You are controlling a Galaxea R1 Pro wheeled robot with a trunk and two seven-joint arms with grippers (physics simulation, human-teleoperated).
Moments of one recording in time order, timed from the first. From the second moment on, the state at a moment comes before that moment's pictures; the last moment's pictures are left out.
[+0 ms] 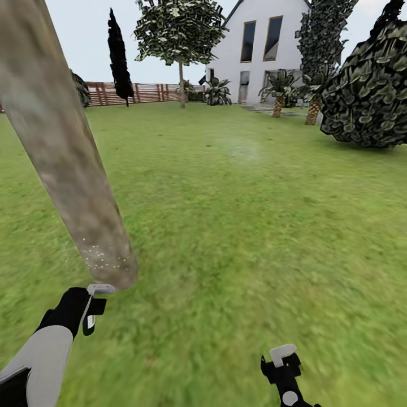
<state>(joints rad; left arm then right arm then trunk) -0.80 0.12 0.52 -0.54 -0.65 0.63 -0.20 -0.51 0.02 0.10 -0.11 0.31 -0.33 -0.37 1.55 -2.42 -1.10</state>
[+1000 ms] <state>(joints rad) -0.96 0.09 0.51 -0.57 -0.61 0.72 -0.10 -0.51 0.02 0.10 -0.11 0.31 -0.33 -0.37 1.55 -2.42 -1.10</state>
